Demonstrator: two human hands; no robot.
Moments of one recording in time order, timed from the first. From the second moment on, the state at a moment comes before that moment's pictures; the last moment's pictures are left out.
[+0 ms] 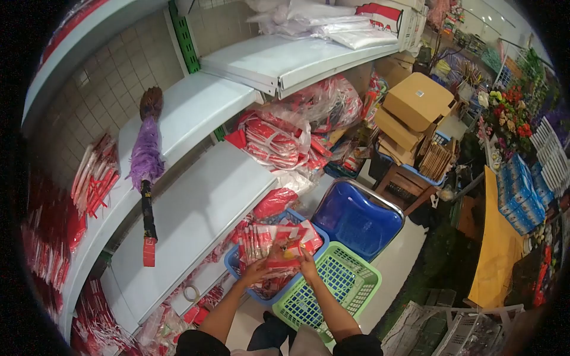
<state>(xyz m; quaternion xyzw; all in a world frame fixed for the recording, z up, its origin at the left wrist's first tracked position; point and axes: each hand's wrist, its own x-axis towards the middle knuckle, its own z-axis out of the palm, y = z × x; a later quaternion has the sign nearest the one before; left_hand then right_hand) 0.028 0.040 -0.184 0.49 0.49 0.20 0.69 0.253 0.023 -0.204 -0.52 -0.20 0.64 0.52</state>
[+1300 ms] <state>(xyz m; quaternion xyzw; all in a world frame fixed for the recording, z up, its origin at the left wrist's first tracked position) -0.111 -0.064 0.109 0.14 0.05 0.74 0.65 0.137 0.080 0.229 -0.35 -0.53 0.61 0.48</state>
